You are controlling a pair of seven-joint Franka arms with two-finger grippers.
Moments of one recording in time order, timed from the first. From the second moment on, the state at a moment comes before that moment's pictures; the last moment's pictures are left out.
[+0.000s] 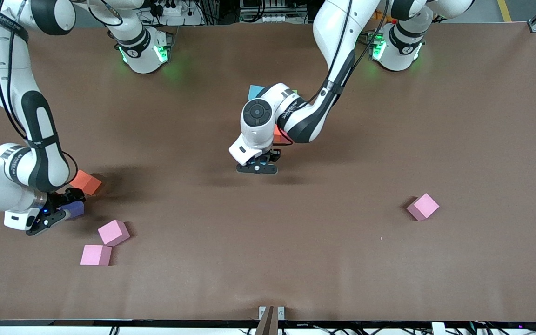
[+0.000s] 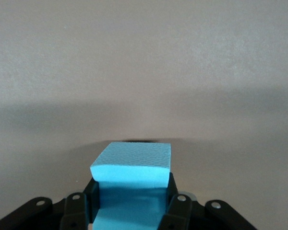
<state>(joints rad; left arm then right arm) -0.96 0.84 0.13 -1.34 -0.19 2.19 -0.71 -0.09 0.72 -0.18 -1.64 0.12 2.25 -0.86</state>
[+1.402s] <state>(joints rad) -0.99 0.86 0.14 -1.34 -0.19 2.21 -0.71 -0.10 0.72 -0.17 -1.53 0.15 2.09 -0.89</state>
